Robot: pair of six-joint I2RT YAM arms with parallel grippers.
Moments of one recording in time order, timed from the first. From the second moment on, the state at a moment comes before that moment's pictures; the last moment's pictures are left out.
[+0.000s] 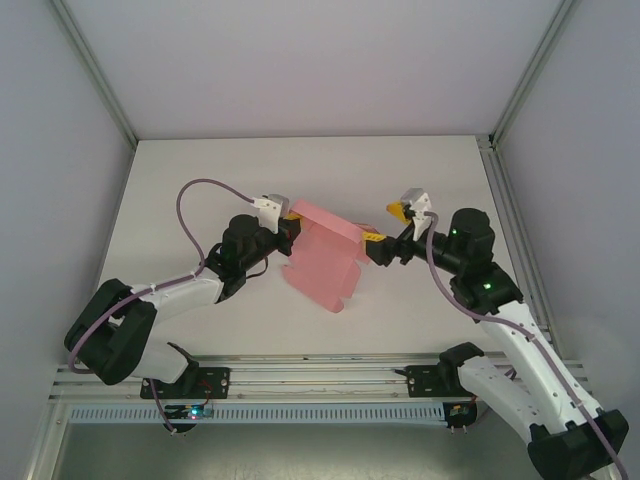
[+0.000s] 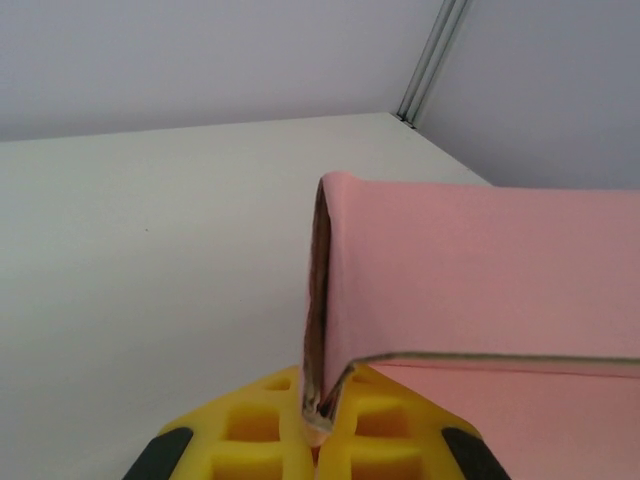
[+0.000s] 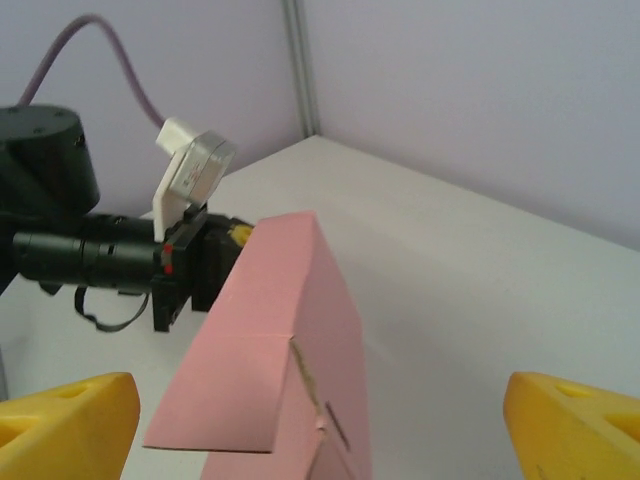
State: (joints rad) left arm -0.54 1.40 0.61 0.57 0.17 -0.24; right arm 0.36 0.80 0.75 -0.19 -0.55 0.01
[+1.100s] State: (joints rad) left arm -0.54 1.42 0.66 0.45 -0.05 -0.58; right arm 0.63 0.59 0.61 -0.06 0.23 0.09
